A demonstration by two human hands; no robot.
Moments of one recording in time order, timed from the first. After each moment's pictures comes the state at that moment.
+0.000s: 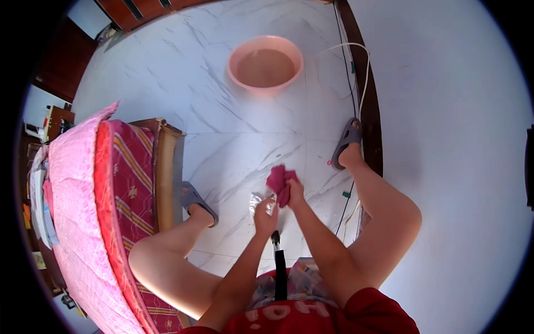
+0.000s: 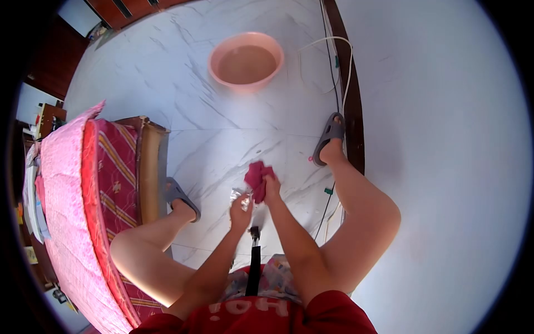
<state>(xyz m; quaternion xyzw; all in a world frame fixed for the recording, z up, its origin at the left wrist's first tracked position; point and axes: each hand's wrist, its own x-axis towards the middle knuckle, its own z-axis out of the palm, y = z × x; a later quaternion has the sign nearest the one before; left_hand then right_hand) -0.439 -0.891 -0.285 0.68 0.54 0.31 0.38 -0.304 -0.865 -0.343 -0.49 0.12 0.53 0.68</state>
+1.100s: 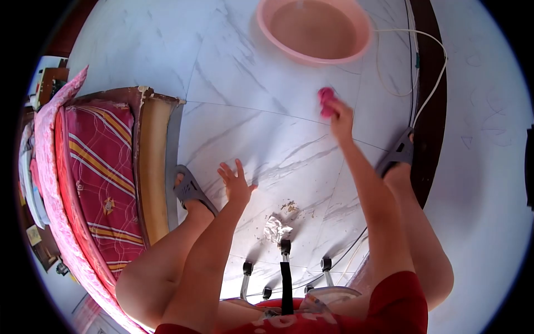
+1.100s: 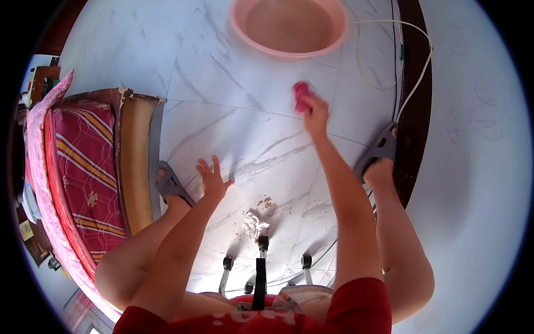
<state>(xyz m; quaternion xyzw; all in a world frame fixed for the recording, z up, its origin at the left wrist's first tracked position) -0.512 -0.733 -0.388 0.71 0.62 -0.29 0.17 -0.161 -0.663 -0.423 -0.68 -0.53 0.16 0.48</state>
